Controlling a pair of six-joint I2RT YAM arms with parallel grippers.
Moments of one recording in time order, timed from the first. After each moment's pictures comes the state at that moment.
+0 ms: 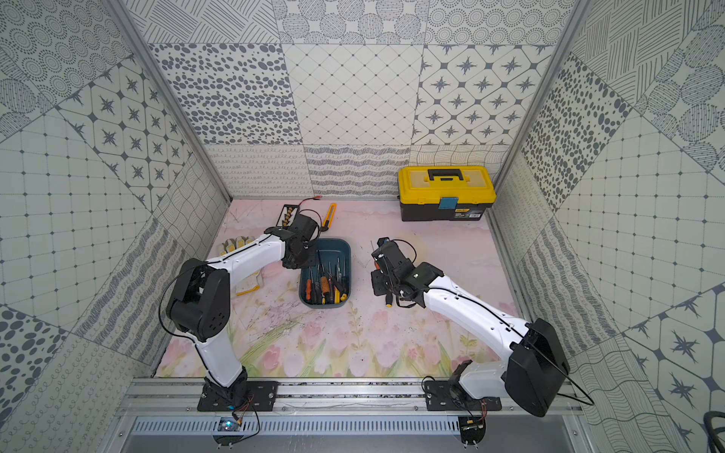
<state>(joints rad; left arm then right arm) -0.37 1.85 1.36 -0.74 -0.20 -0.42 0.73 1.33 1.03 -0.66 0.17 0.44</state>
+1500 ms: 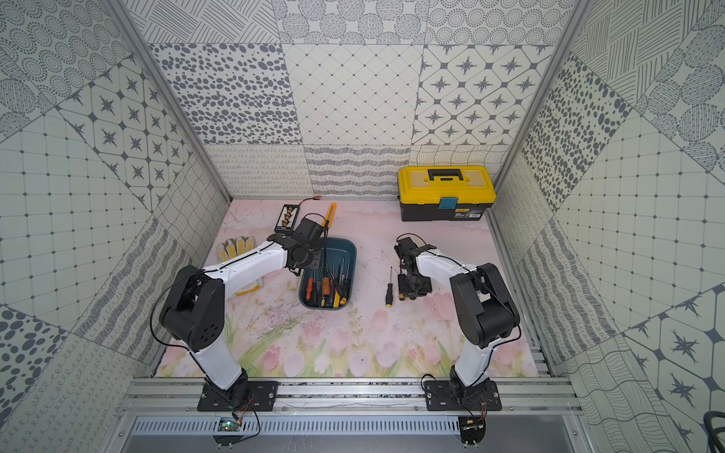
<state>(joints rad) -0.45 1.78 1.29 -0.64 -0.29 -0.29 0.40 1.77 1.08 -0.81 0.08 0.36</state>
